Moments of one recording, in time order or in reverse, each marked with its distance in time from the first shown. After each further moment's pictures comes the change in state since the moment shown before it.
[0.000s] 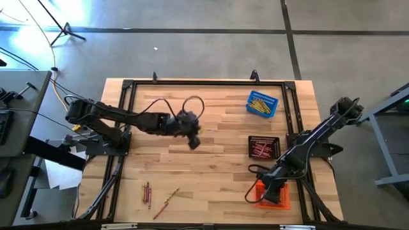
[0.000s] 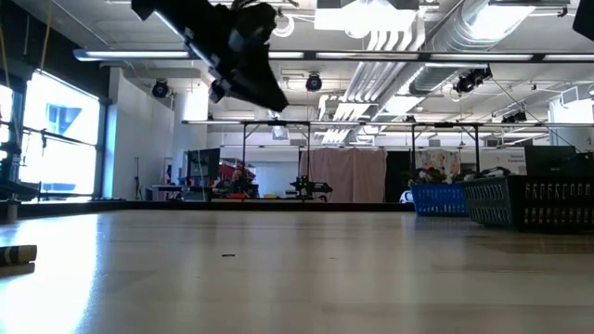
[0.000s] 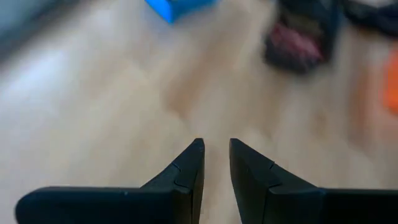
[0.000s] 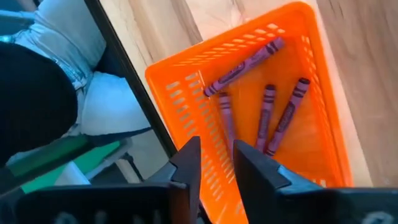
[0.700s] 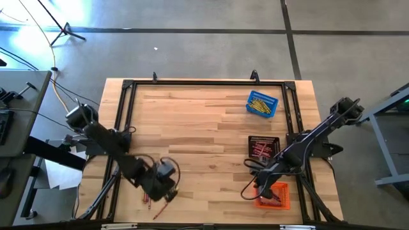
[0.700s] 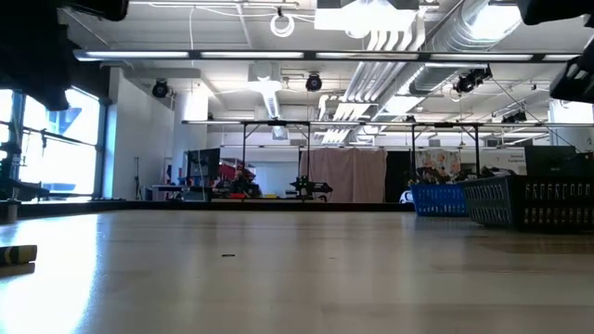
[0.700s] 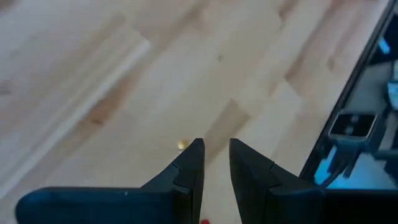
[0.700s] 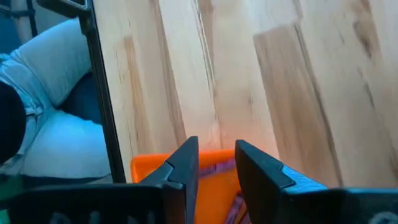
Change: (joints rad) left arm -0.670 0.065 0.000 -0.294 -0.041 -1.005; right arm -0.056 -0.001 0.000 0.079 0.279 -0.299
